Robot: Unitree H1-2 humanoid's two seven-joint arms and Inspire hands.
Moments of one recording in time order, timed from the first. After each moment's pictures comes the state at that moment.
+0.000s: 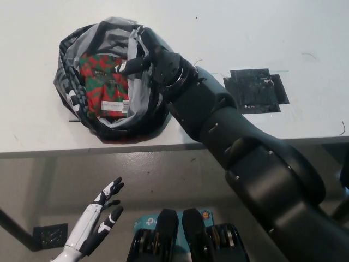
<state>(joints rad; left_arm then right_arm) 0.01 0.24 -0.10 0.07 0.17 -0.27 -0.12 -1.42 0.19 0.23 1.40 -0.19 0.15 -0.12</state>
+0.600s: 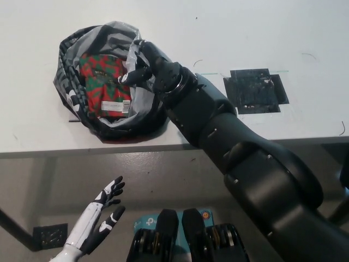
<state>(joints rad) 0.00 0.24 -0.10 0.07 0.20 -0.27 -0.12 -1.40 0.20 0.23 1.41 -0.20 0.21 -0.09</state>
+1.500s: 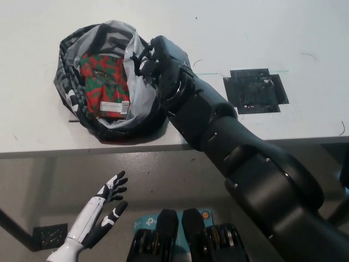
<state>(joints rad) -0.03 0.25 -0.11 0.08 0.21 -0.28 -0.13 -1.38 0.20 0.27 1.41 -0.27 0.20 -0.26</state>
